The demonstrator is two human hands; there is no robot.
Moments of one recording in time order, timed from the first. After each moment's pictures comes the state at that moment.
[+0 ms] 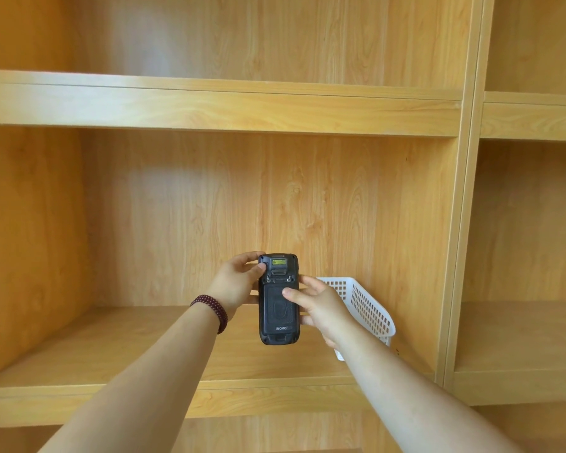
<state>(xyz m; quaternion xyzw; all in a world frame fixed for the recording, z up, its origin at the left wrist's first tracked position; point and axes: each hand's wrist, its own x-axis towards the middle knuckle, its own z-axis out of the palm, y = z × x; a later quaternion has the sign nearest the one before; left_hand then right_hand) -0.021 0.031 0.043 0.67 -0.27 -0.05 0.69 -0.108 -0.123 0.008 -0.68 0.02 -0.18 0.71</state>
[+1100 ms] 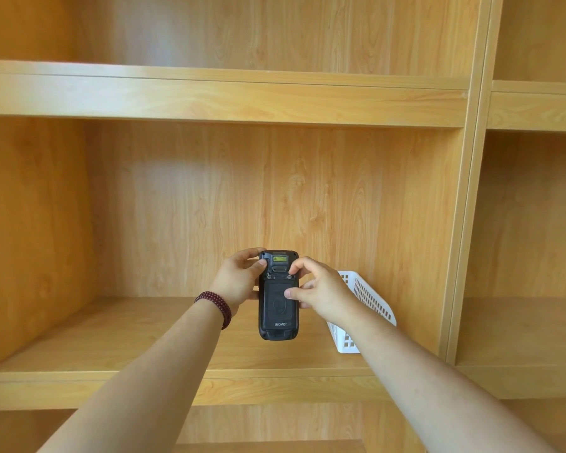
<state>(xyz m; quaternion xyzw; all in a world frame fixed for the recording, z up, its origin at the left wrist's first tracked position) -0.021 0.025 0.033 0.67 -0.26 -0.03 0.69 -0.108 -0.138 0.023 -0.86 -0.04 -0.24 0.44</state>
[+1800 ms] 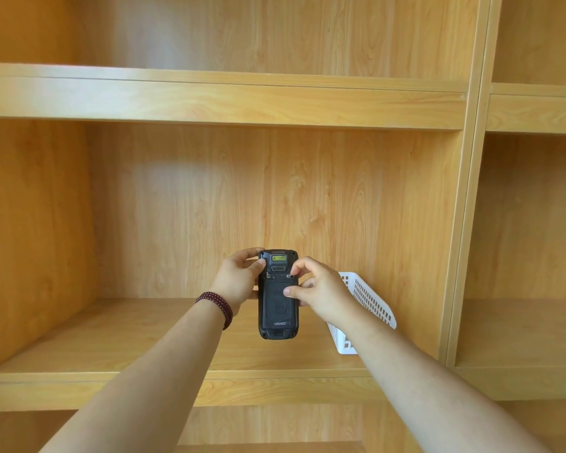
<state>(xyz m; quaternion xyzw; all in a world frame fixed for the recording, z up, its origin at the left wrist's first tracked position) -0.023 0.025 0.036 0.66 -0.24 -0.03 0.71 -0.112 -0.131 0.025 -0.86 -0.01 -0.26 0.44</state>
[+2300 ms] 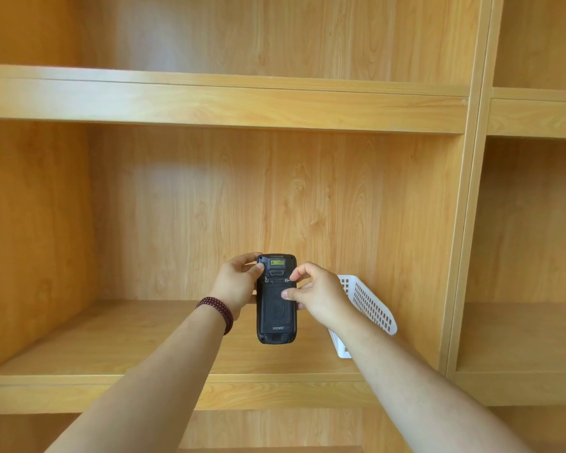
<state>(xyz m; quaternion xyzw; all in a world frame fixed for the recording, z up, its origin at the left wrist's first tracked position) -0.024 0.025 0.034 0.66 -0.22 -0.02 0.72 -0.111 -0.124 0.029 -0.84 0.03 -0.25 0.48</state>
